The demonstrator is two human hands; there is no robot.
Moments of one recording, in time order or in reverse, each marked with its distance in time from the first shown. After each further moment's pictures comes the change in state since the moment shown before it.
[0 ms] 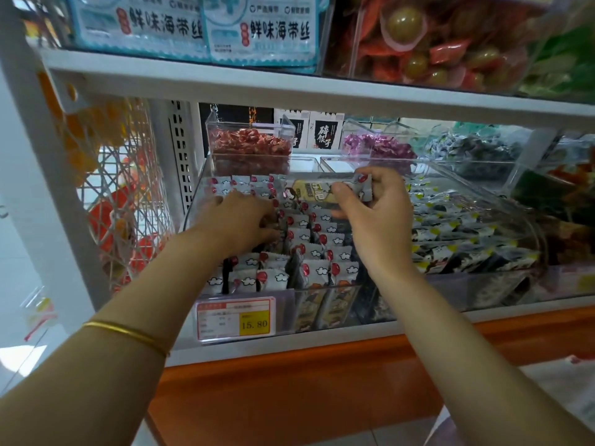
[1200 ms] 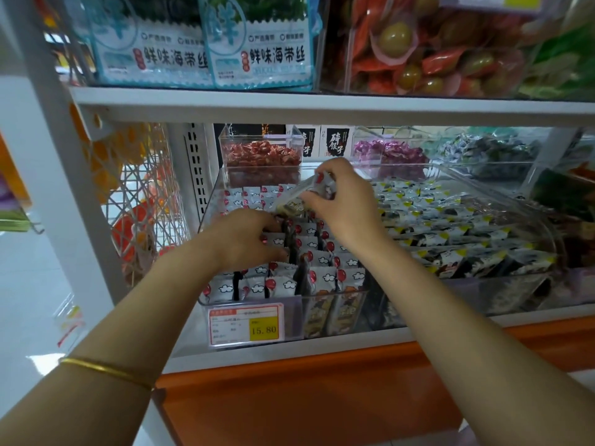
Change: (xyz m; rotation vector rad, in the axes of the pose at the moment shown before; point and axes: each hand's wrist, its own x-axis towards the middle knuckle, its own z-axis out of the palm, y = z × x) left_hand -0.027 0.004 -0.019 -0.245 -0.064 -0.008; right_hand 0.029 -0.002 0.025 -0.333 -0.294 -0.190
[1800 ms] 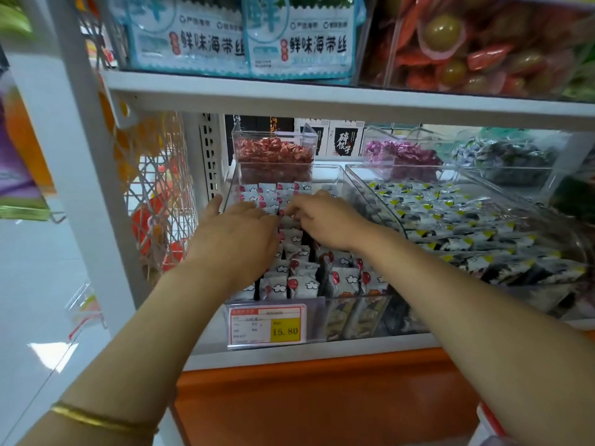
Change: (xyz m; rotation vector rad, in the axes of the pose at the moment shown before) left_hand -0.023 -0.015 0.005 0.467 0.176 -0.016; right_hand 0.026 0.015 0.045 -0.467 -0.605 -0.080
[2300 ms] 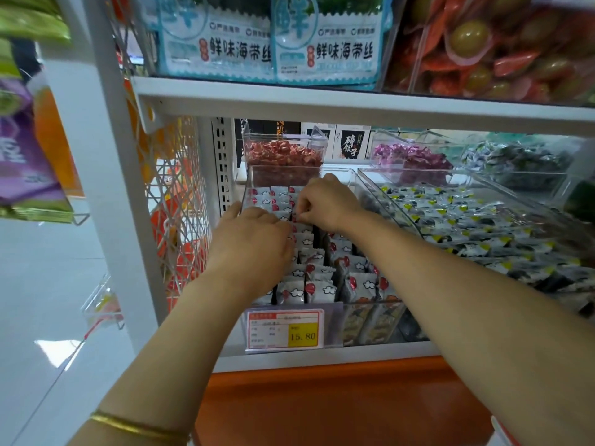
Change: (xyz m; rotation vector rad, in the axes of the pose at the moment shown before) left_hand -0.001 0.000 0.007 -0.014 0.102 0.003; right_hand 0.036 -0.007 -0.001 -0.152 0.141 0.037
